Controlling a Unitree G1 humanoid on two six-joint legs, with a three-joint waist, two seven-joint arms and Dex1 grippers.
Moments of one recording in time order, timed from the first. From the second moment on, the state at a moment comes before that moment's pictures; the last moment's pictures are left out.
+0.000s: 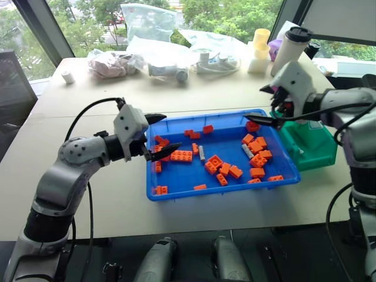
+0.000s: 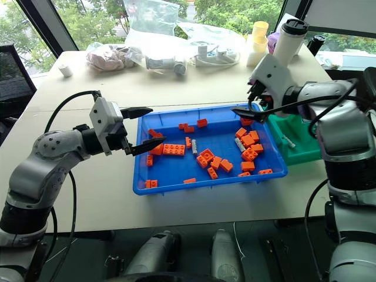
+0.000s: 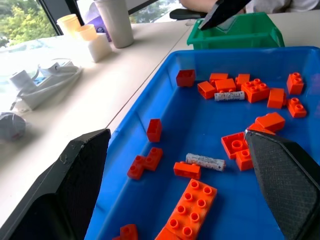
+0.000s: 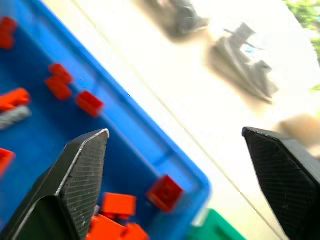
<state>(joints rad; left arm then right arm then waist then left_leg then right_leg) -0.40 0.67 -0.01 -0.41 -0.45 0.49 -0.78 -0.78 -0.78 0.09 -0.15 0.17 0.83 0.94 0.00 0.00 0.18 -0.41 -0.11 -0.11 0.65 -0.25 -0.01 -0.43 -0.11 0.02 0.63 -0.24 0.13</state>
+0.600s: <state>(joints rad) -0.38 0.68 0.02 -0.47 -0.45 0.54 -0.76 -0.68 -0.49 0.37 -0.17 0.11 1.10 0.65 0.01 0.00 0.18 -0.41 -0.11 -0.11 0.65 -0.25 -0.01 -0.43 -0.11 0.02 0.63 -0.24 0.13</state>
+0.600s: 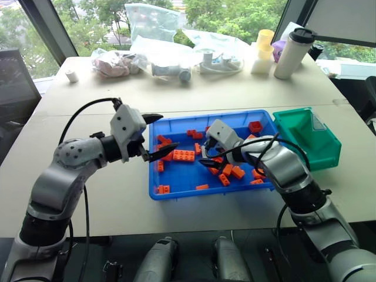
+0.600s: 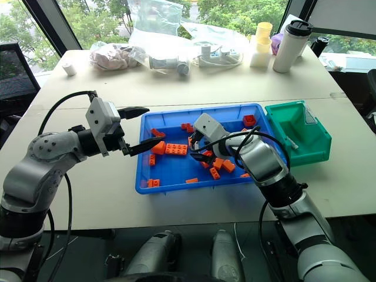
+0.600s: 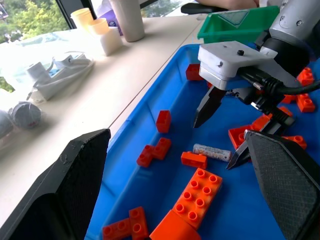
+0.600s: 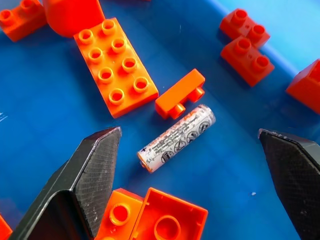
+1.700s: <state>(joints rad) -0.41 0.64 -0.01 -0.41 -0.44 0.49 -0.79 -0.59 -1.00 -0.09 -0.13 0.14 1.14 0.63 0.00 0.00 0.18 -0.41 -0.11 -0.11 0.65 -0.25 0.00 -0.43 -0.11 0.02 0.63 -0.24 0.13</state>
